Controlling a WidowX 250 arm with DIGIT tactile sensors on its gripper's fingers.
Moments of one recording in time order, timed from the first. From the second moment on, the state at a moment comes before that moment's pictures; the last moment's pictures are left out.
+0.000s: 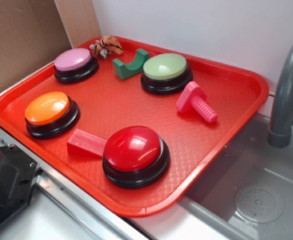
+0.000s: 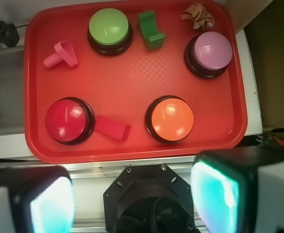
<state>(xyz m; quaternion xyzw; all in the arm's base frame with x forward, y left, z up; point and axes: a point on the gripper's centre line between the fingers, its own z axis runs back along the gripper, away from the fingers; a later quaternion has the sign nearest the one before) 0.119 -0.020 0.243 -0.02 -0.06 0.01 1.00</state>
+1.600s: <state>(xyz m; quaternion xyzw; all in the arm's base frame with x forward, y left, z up) 0.265 -0.129 0.104 -0.01 -0.05 -0.10 0.99</state>
